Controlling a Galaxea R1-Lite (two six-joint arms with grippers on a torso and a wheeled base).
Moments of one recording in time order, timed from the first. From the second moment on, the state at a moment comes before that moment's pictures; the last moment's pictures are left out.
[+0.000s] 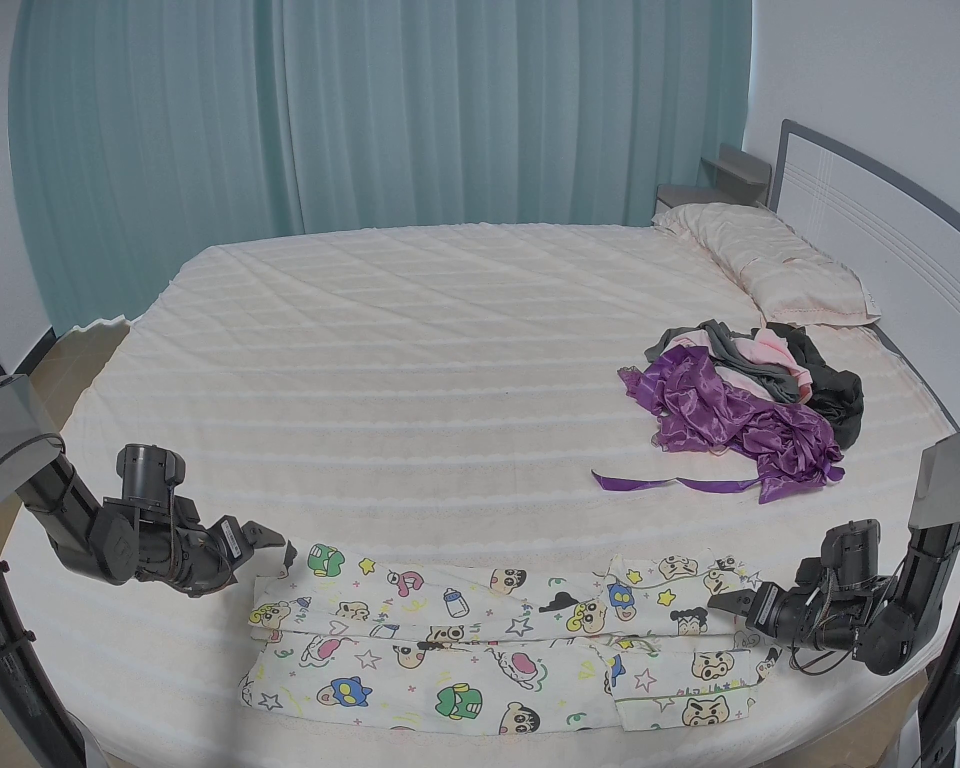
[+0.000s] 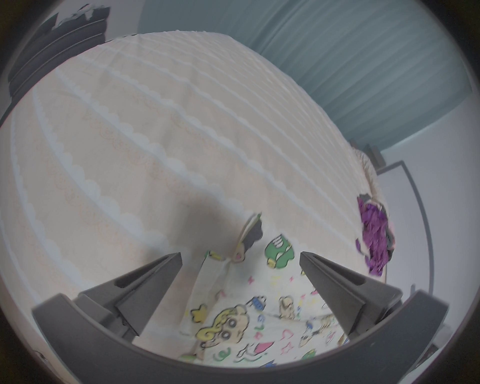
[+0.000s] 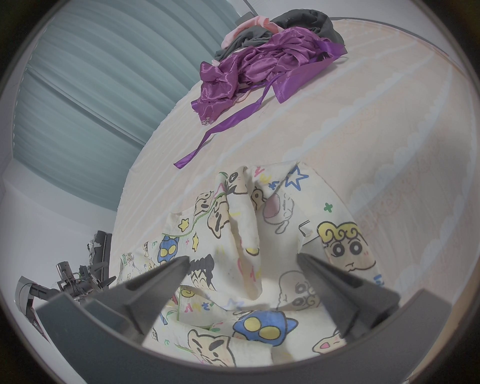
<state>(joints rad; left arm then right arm) 0.05 2.00 -0.63 -0.51 -0.28 -0.58 0.13 2.09 -0.10 -1.23 0.20 0.67</state>
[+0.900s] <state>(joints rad) -0.01 2.02 -0.55 -0.43 -0.30 -0.38 0.14 2.04 -0.09 -1.24 0.20 0.66</state>
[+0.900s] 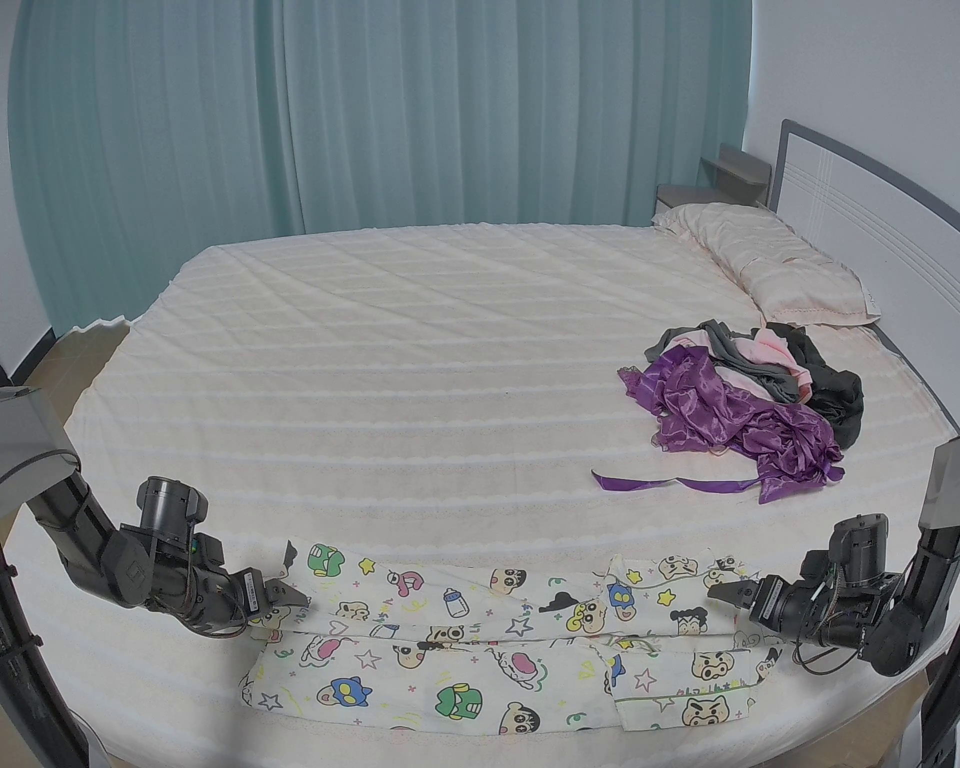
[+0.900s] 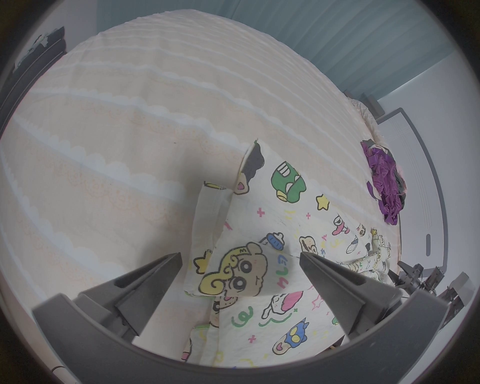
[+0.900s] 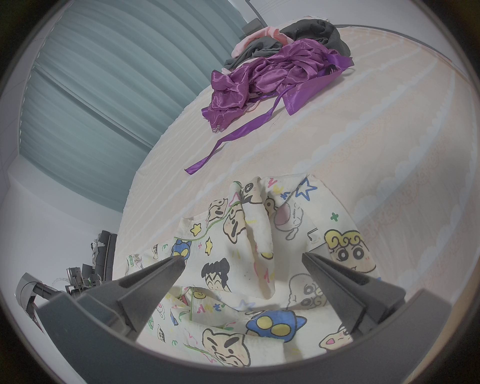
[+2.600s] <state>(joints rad) -0.05 1.98 -0.49 -0.50 -0.30 -0.39 0.14 2.01 -0.09 -1.24 0.20 0.66</state>
